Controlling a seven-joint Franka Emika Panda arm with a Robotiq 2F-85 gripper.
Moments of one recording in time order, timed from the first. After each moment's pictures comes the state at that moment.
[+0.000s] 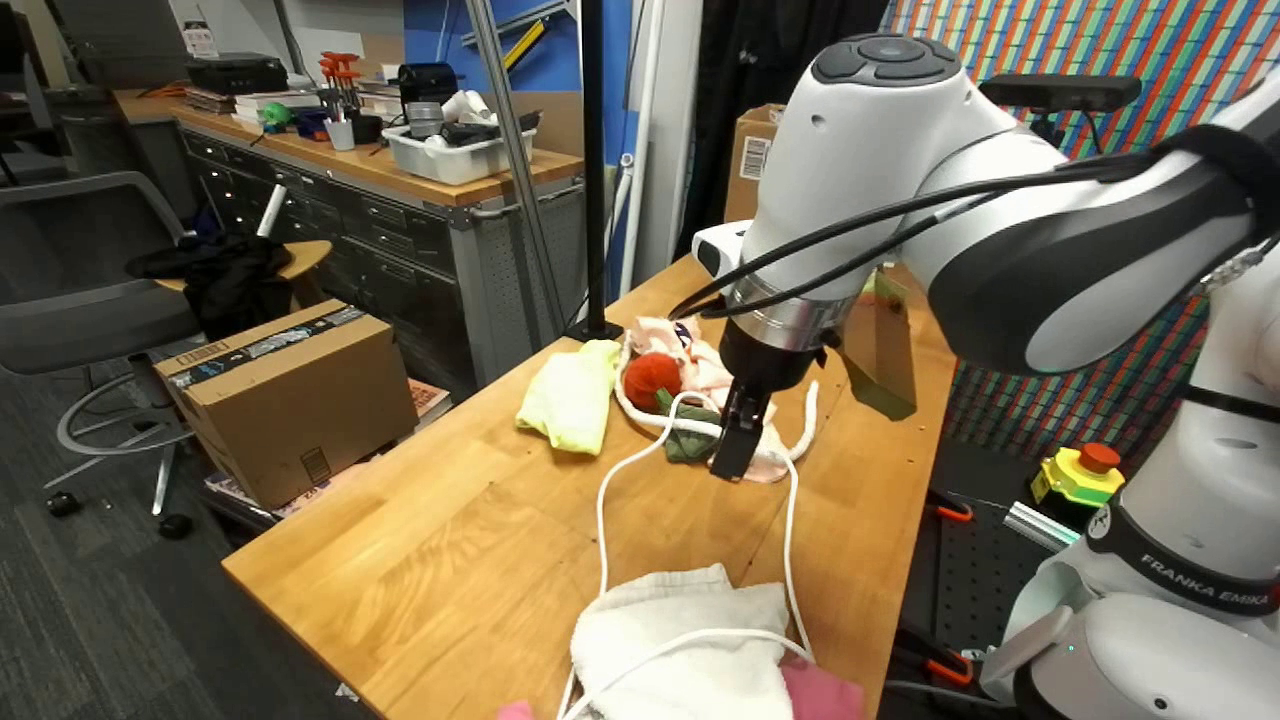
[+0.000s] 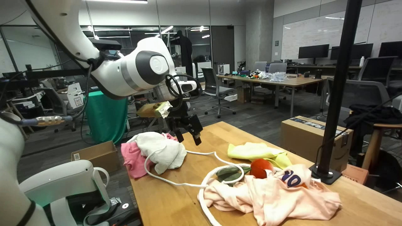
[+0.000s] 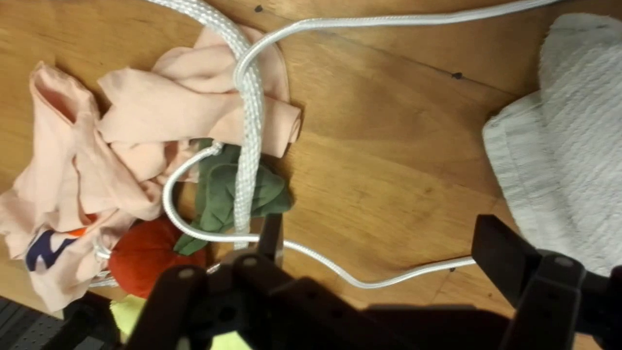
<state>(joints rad) 0.11 -0.28 0.31 -2.70 -0.31 2.55 0.40</state>
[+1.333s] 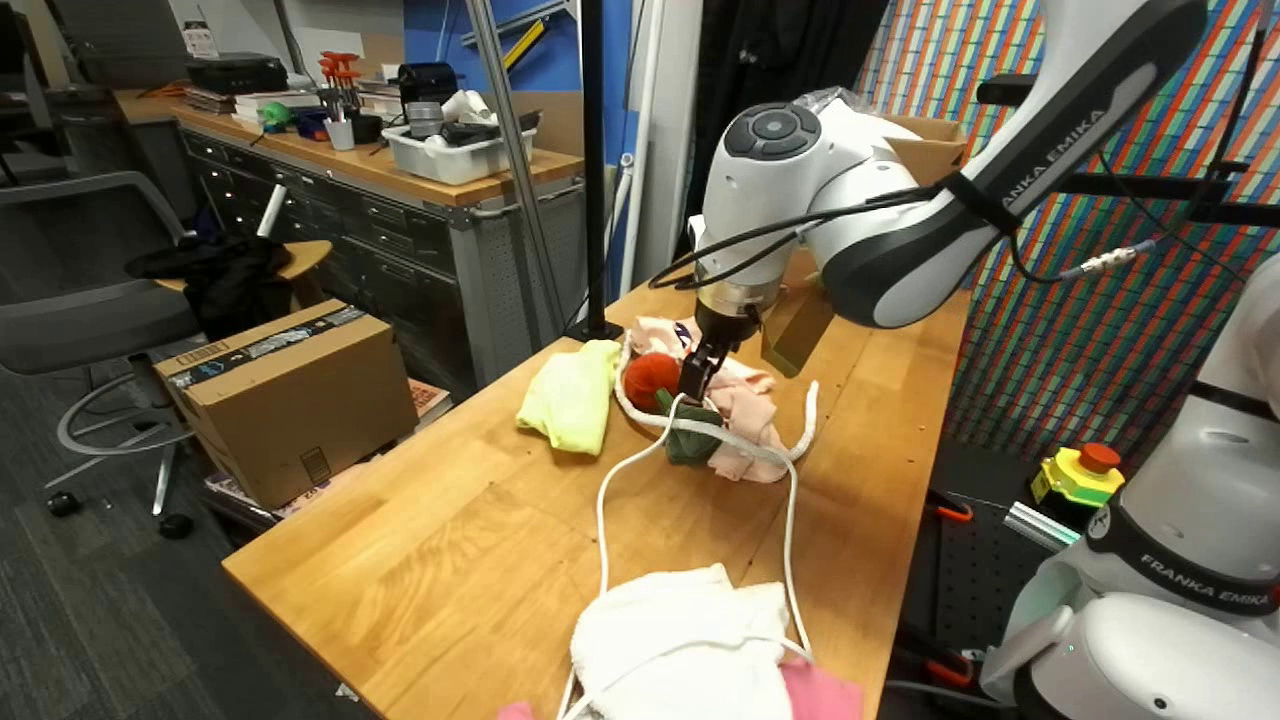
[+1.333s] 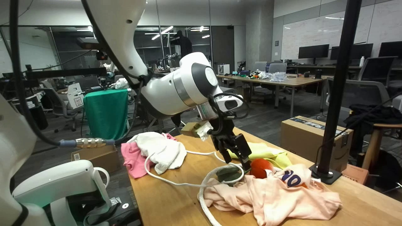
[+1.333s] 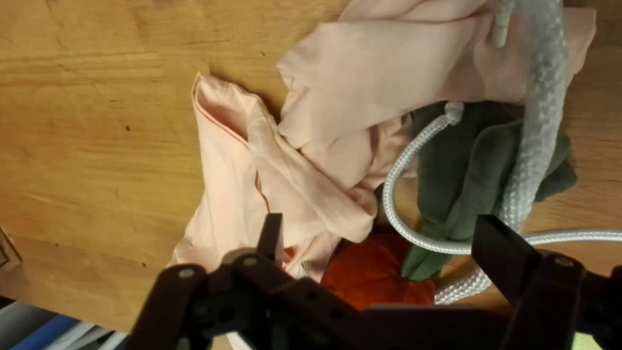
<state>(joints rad) -0.11 -0.01 0.17 -2.55 -0.76 2.60 0.76</state>
